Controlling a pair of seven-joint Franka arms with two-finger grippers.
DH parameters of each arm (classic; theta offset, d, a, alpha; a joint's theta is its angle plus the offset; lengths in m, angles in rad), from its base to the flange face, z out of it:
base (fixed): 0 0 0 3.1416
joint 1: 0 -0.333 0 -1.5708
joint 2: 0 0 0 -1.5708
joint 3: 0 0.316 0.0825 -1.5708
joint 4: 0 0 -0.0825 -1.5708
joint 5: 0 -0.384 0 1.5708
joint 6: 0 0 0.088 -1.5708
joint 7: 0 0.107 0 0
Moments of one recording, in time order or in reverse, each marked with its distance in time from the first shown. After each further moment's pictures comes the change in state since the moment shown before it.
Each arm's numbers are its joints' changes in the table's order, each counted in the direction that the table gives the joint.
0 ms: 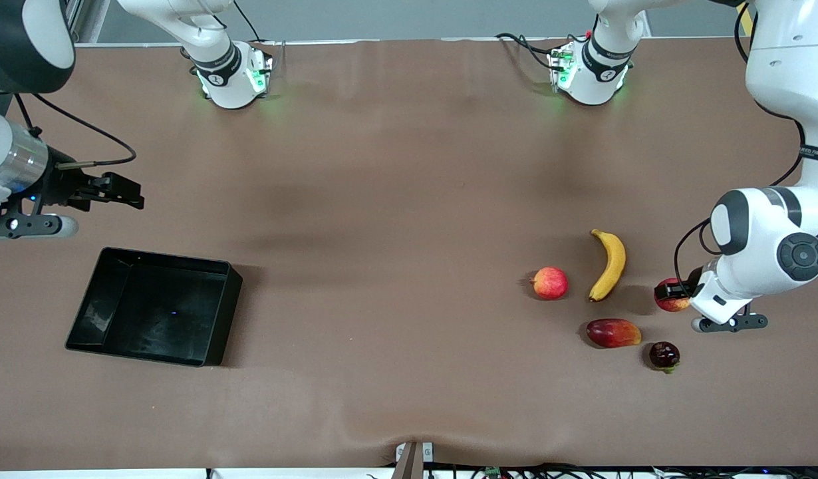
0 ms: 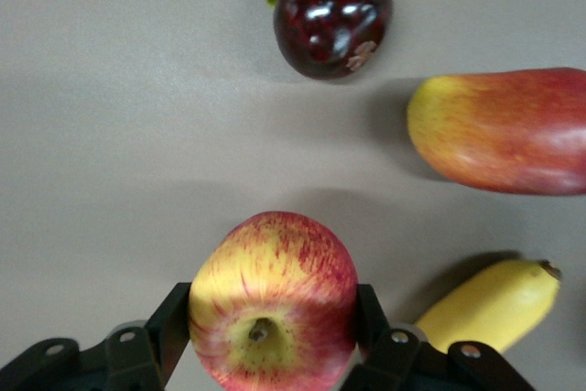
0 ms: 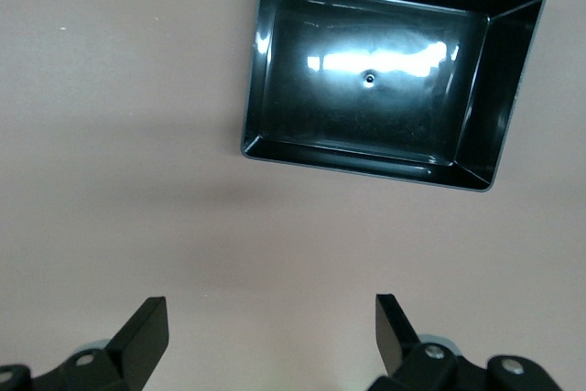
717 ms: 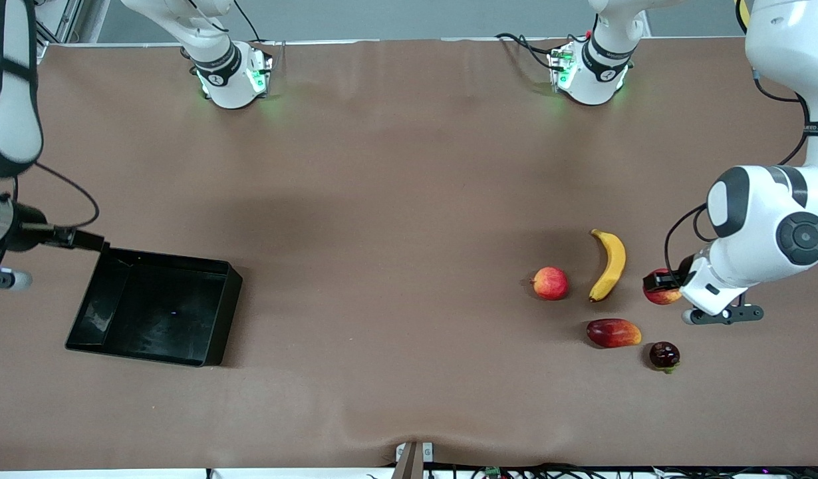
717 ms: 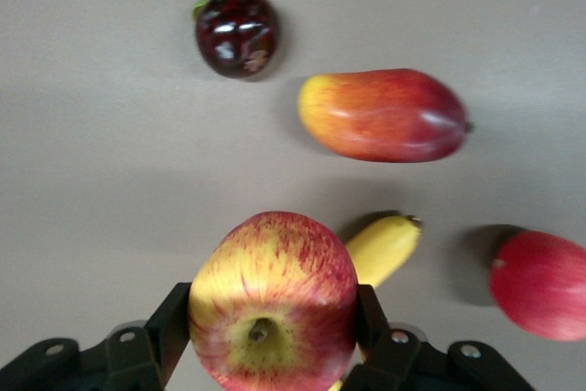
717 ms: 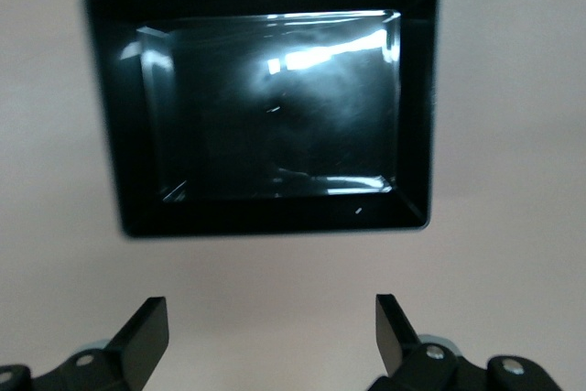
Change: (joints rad) left arm 0.002 0.107 -0.111 -0.004 0.000 0.110 -0.099; right arm 0.199 -0.196 -0.028 0.024 0.007 -0.198 -0.013
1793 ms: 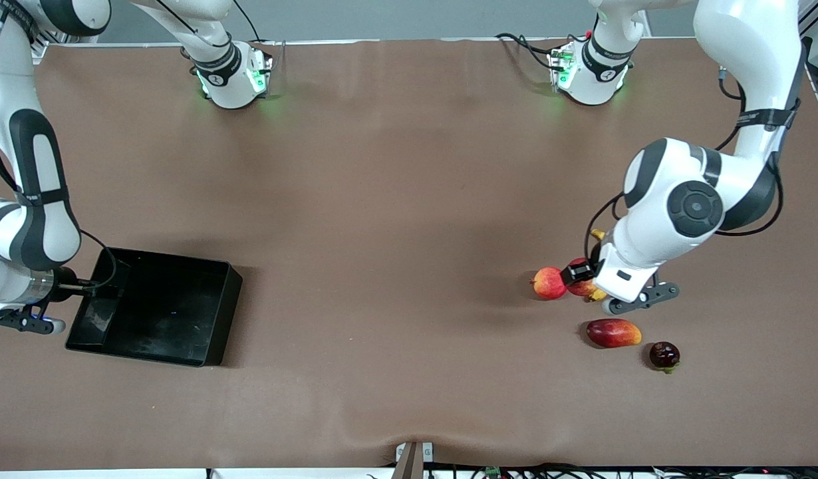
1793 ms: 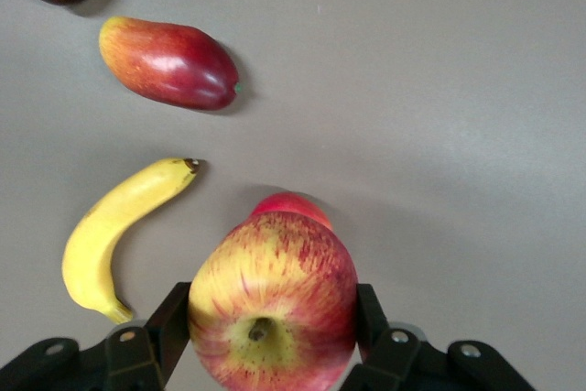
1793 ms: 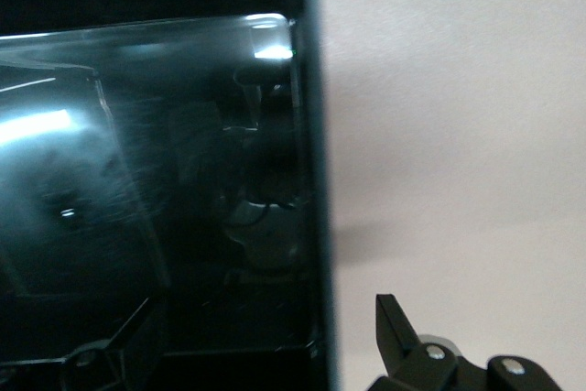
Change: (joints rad) left arm 0.131 0.011 -0.157 -0.058 0.000 0.047 -0.484; right arm 0.155 -0.356 -0.002 -0.001 0.000 -0.345 -0.154
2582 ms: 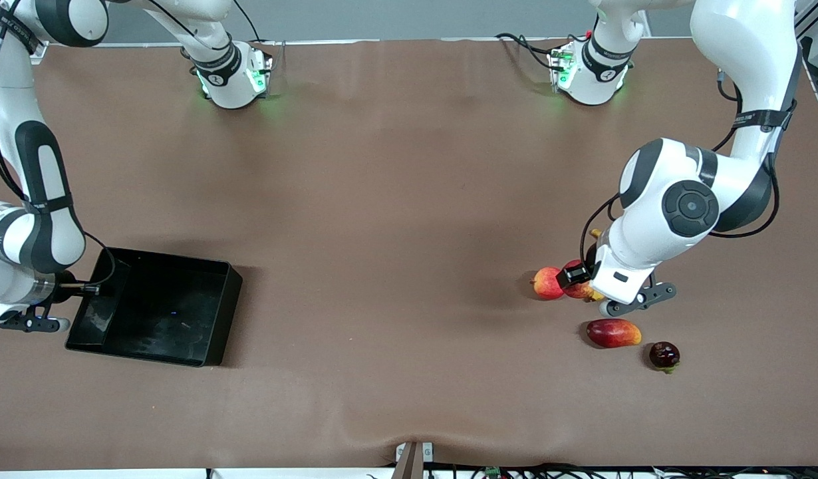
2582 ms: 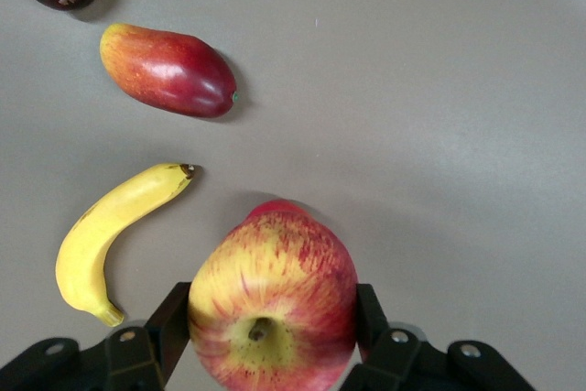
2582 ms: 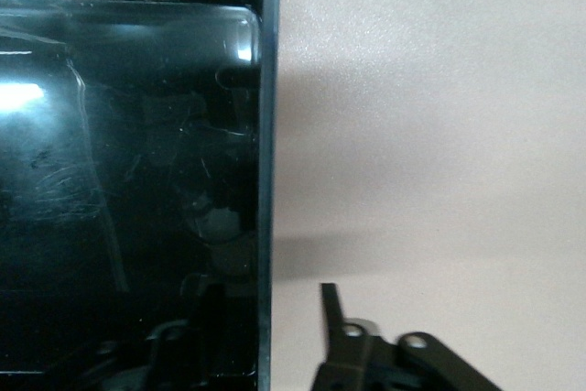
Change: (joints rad) left arm -0.001 -0.008 0.004 -0.023 0.000 0.000 -0.017; right arm 0.013 -0.031 0.005 -0.001 0.062 -0.045 -0.083
